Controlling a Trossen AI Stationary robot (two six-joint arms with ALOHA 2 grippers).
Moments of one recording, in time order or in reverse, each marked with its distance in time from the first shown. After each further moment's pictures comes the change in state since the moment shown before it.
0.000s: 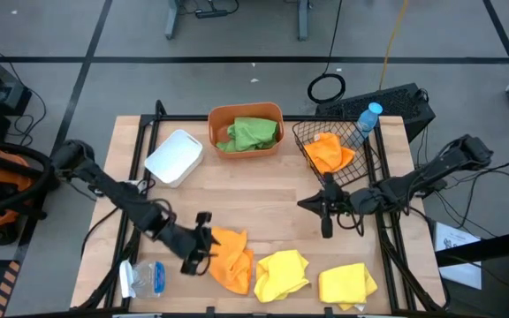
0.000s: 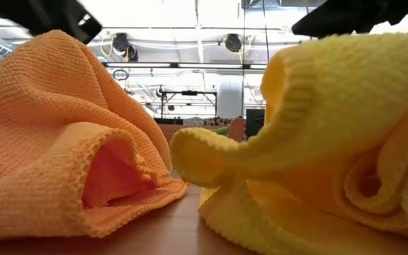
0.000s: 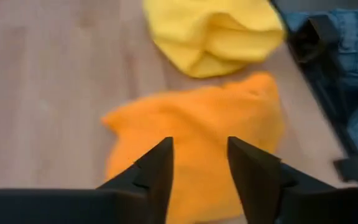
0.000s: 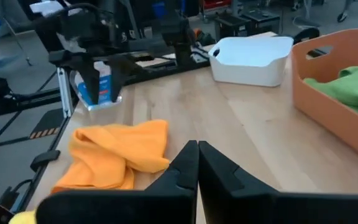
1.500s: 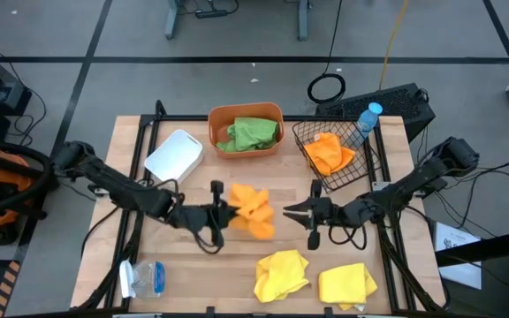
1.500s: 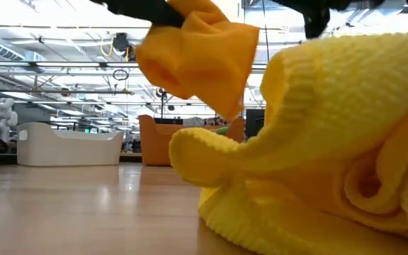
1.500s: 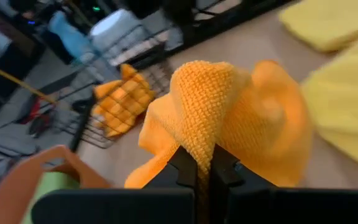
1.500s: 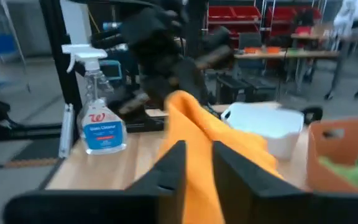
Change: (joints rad) left arm 0.188 0.017 0.072 0.251 -0.343 0.552; right arm 0.062 0.278 0.045 0.499 0.111 -0.277
